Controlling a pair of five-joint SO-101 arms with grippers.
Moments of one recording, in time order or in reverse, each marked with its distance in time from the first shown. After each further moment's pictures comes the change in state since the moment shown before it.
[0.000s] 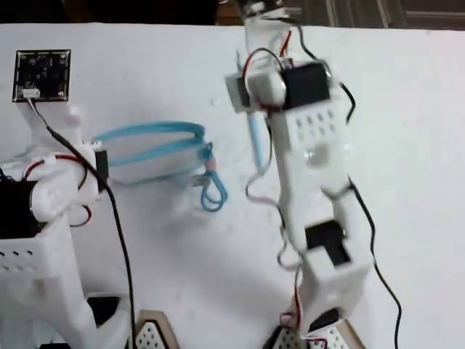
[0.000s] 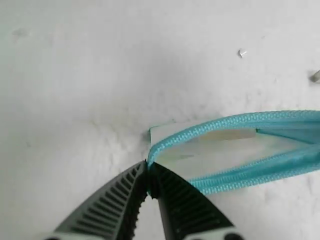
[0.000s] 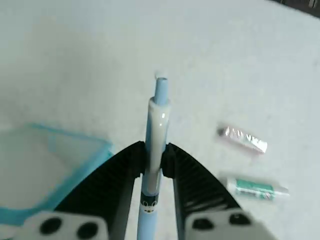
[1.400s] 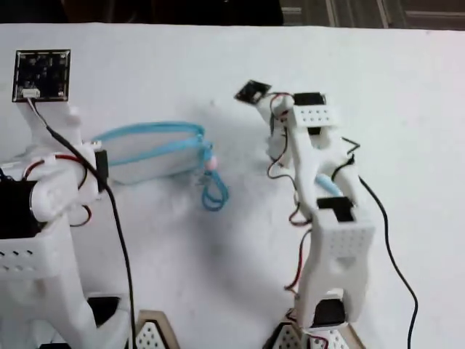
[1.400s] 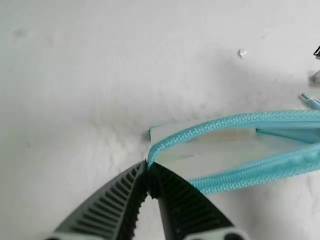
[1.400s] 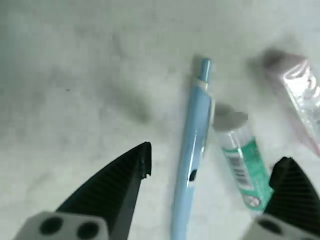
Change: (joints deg) left arm 0.0 0.0 0.0 0.0 0.0; right arm 15.4 21.1 40.8 -22.2 48.4
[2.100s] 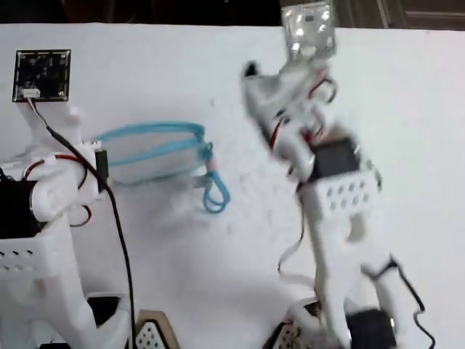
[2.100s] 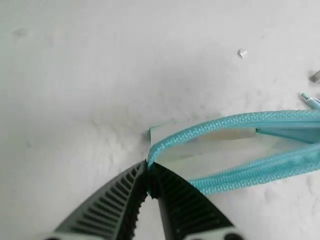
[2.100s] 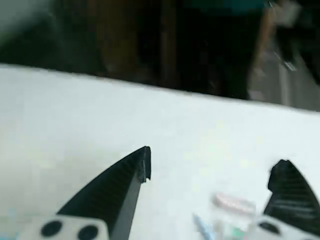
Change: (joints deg) left arm 0.0 0.0 0.0 0.0 0.0; right arm -8.3 -54.0 18.3 -19.1 -46.2
